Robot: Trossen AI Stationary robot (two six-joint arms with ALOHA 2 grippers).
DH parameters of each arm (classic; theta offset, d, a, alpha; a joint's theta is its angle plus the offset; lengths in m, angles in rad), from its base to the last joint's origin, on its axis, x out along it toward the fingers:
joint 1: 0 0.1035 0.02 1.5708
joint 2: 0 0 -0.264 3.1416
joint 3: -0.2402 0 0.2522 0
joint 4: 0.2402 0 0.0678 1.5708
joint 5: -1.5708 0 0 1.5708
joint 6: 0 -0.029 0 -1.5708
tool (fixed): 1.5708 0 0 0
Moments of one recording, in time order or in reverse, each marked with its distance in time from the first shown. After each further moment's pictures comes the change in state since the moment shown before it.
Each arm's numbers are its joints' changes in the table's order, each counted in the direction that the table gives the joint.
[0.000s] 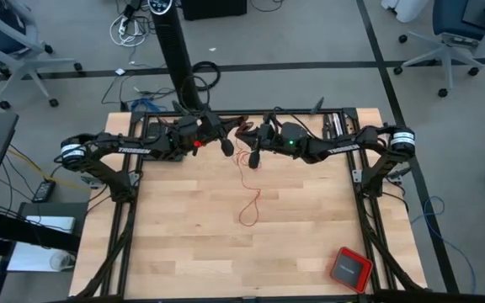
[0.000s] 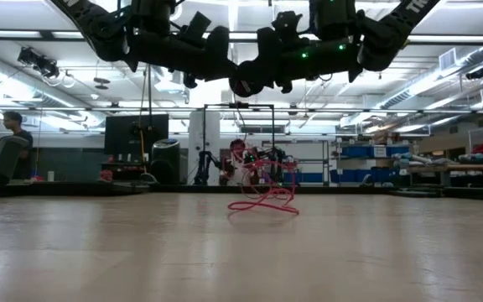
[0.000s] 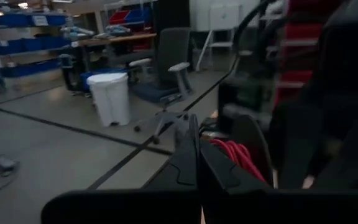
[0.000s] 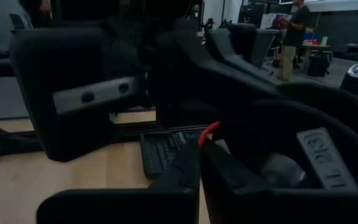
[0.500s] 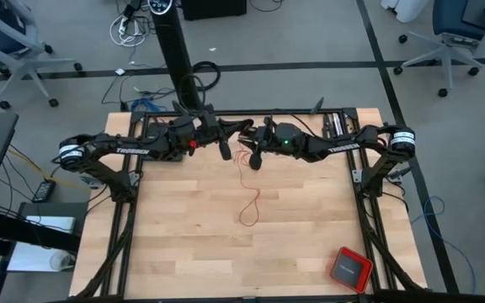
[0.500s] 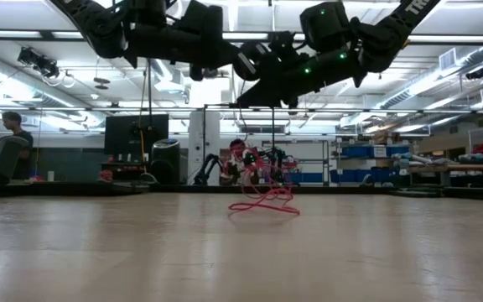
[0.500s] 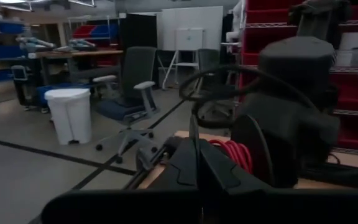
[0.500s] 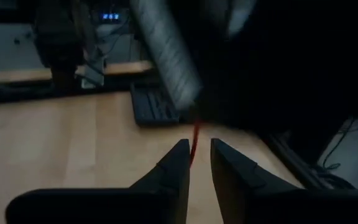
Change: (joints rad) left arm -0.003 0.022 0.000 -0.050 -0.143 0.057; right arm -0.018 0.001 0.001 0.200 -0.013 -0.007
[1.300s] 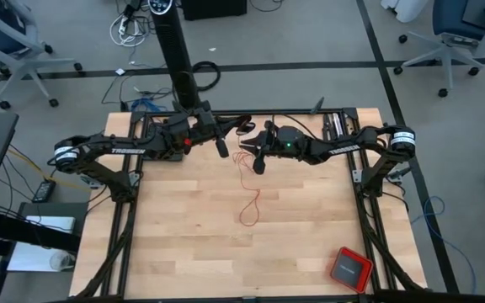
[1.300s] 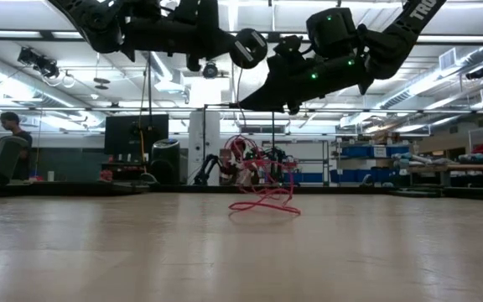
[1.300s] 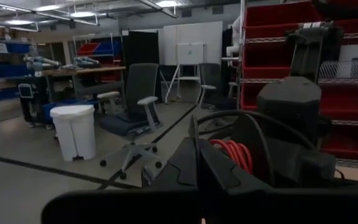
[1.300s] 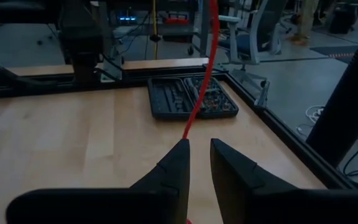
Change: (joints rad) left arm 0.002 0.044 0.000 -0.017 -0.004 -0.029; right arm -0.004 0.000 0.066 -0.075 0.068 0.000
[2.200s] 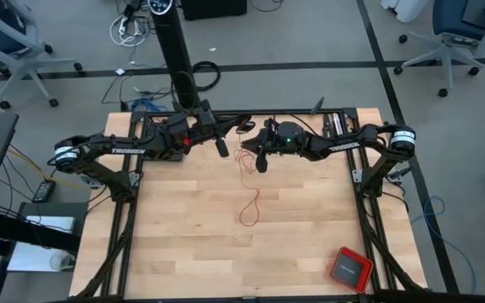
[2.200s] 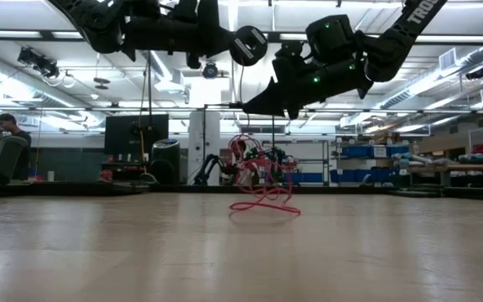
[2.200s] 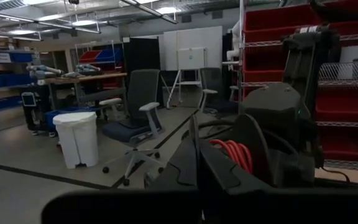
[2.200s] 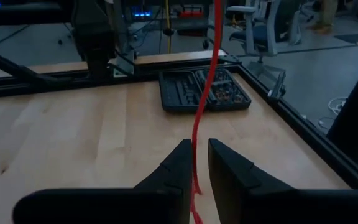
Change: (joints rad) left arm -0.002 0.000 0.000 -0.027 0.002 -0.023; right arm -0.050 0.000 0.000 0.028 0.122 -0.027
